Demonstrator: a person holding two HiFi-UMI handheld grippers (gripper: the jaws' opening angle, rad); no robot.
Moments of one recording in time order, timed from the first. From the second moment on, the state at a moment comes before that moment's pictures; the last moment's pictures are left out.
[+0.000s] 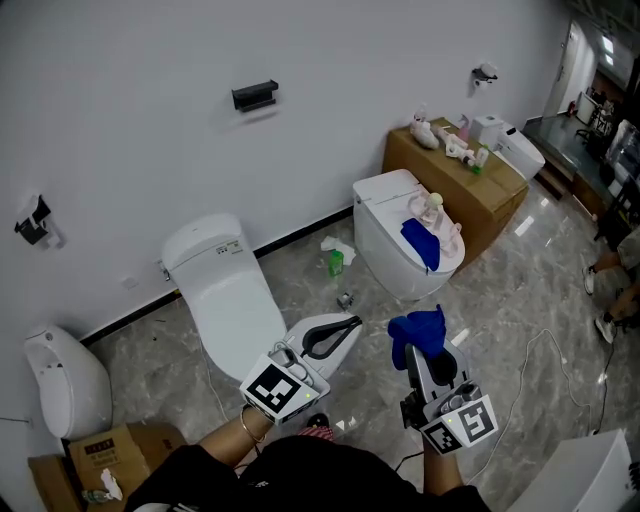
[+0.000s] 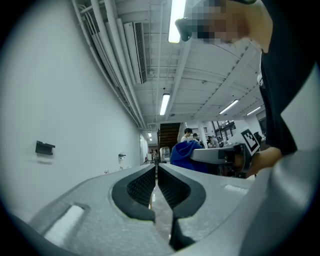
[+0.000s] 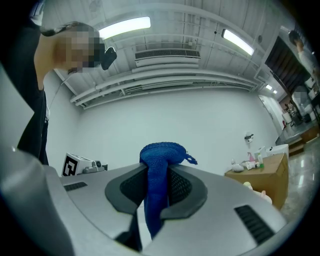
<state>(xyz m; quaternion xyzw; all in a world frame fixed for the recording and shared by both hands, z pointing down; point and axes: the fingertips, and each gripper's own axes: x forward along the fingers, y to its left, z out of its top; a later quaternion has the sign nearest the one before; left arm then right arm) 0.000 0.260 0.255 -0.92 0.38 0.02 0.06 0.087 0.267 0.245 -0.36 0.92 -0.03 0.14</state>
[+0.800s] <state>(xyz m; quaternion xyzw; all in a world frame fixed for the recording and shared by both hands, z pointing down) -0.034 0.175 0.271 -0.92 0.38 0.00 0.06 0.050 0.179 0.261 -0.36 0.92 -0.05 0.13</state>
